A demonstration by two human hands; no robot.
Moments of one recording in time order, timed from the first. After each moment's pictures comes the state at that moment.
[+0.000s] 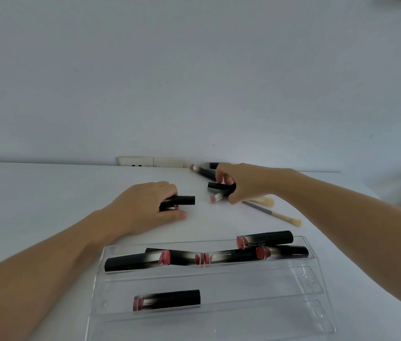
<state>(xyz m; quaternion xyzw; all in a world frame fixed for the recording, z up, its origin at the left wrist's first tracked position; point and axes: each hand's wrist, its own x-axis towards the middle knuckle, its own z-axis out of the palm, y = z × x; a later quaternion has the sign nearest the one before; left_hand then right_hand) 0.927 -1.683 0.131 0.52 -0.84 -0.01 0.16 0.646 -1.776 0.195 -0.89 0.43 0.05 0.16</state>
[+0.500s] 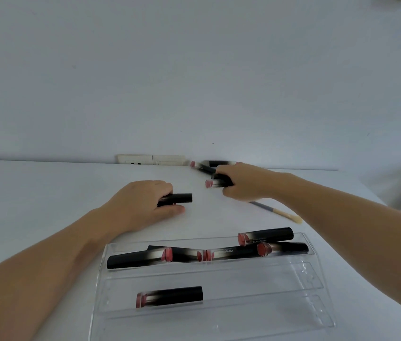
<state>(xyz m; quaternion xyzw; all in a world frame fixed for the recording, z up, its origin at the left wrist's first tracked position) 0.931 -1.678 0.133 0.52 -0.83 -0.01 0.20 0.653 -1.766 0.189 -0.90 0.43 0.01 0.11</state>
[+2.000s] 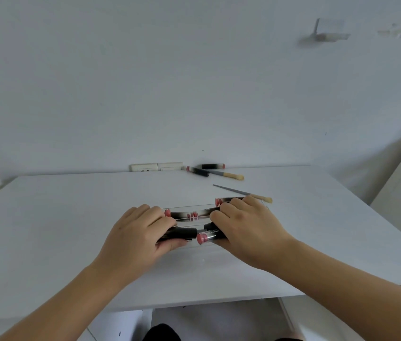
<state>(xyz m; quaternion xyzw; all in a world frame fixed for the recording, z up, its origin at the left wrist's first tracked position) 0.880 -1.500 0.163 0.45 -0.81 0.24 0.30 0.623 -1.536 0.195 -0.90 0.32 -0.17 -0.24</state>
